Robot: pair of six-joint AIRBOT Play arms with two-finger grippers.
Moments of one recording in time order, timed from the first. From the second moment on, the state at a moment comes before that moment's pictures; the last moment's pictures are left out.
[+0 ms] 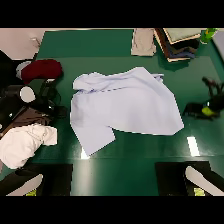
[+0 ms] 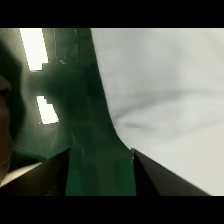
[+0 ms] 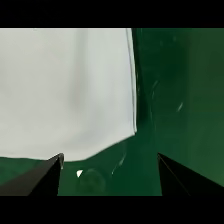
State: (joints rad) left arm -0.16 -1.05 0.86 1.41 -1.17 -1.59; right arm -0.32 -1.02 0.86 -1.42 1.42 1.51
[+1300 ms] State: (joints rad) left arm -0.16 -1.17 0.68 1.14 -0.93 -1.56; right arm -0.22 -1.00 0.62 -1.33 1.19 1.53
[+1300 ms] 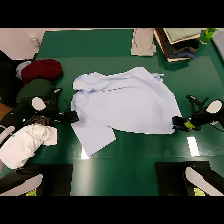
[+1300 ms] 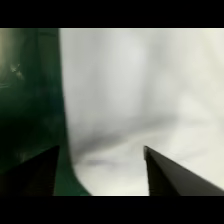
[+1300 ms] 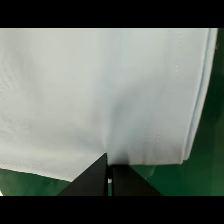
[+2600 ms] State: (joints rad) left arm -0.16 -0.74 2.03 1.32 -1.18 -1.54; right arm -0.22 -0.80 1.99 -1.33 1.39 1.52
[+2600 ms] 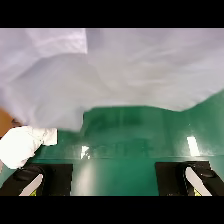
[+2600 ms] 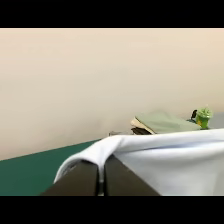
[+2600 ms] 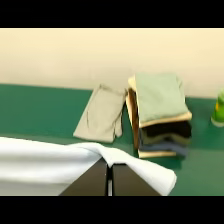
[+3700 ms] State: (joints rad) left arm -0.16 -1.61 1.58 1.37 -1.03 -1.51; right arm -0.18 -1.58 1.62 -1.31 1.24 1.46
